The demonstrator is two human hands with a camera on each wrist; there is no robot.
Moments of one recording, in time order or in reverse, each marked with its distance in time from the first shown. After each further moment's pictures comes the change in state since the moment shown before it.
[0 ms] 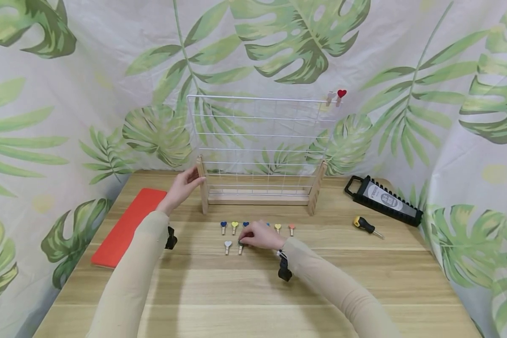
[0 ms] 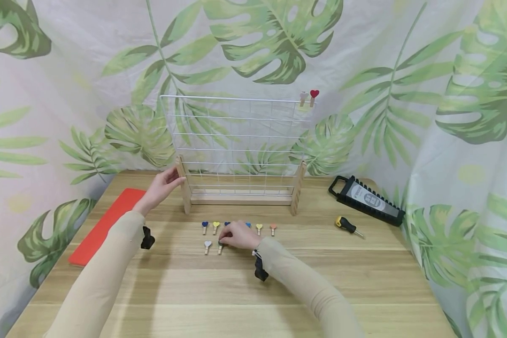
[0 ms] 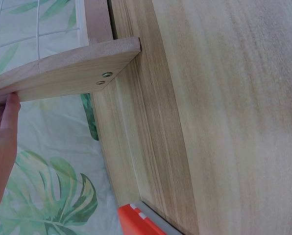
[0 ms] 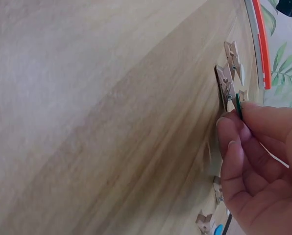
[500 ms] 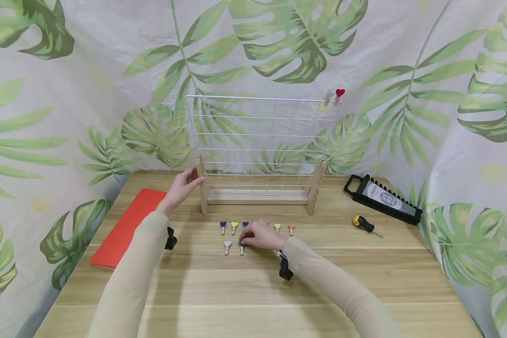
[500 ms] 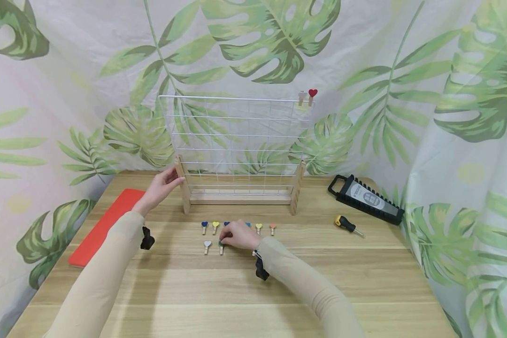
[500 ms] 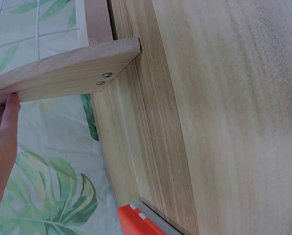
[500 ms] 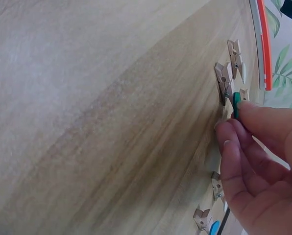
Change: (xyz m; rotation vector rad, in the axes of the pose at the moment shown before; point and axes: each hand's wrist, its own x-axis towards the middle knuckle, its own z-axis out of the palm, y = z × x) left_hand -0.002 0.003 0.001 -0.011 -0.007 -0.021; right_hand -0.003 0.002 0.000 -0.049 0.027 -0.048
